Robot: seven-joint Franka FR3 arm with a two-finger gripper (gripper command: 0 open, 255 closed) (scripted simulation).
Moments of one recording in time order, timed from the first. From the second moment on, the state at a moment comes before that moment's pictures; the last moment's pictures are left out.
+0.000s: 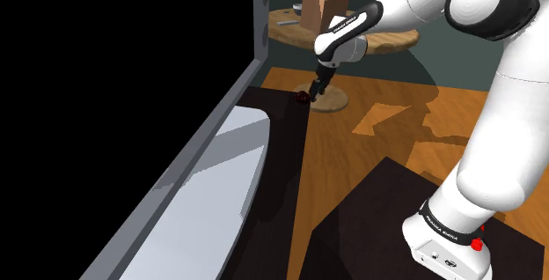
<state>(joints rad) -0.03 0.22 -0.24 -2.07 0.23 2.39 -0.63</state>
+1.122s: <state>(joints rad) -0.03 0.18 -0.25 -2.05 0.21 2.32 -0.61</state>
